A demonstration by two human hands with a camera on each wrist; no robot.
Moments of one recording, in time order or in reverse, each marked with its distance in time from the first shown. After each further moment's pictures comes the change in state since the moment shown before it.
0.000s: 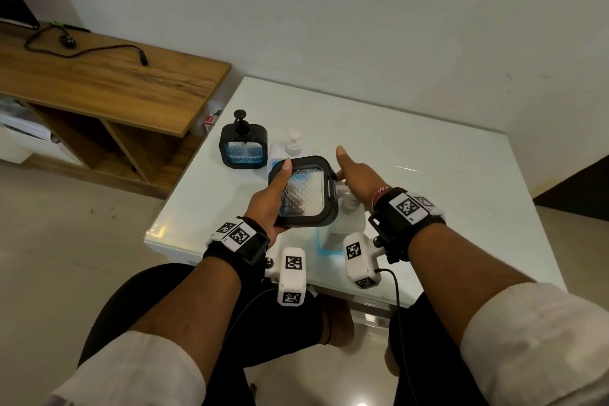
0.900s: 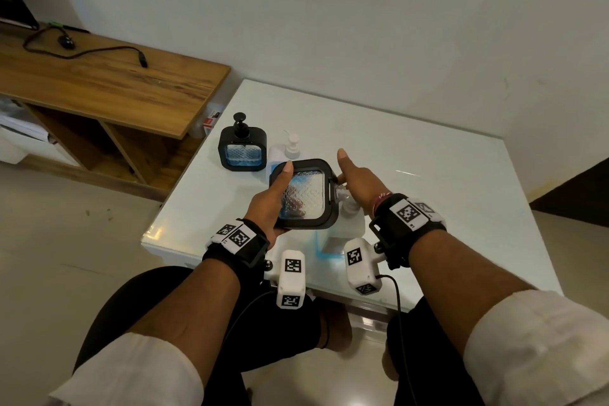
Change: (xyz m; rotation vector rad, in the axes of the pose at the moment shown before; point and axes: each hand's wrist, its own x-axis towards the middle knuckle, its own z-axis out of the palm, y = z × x) left_hand -0.002 0.001 0.004 0.005 -0.004 0.015; right_hand 0.001 0.003 -0.002 0.017 0.029 -0.009
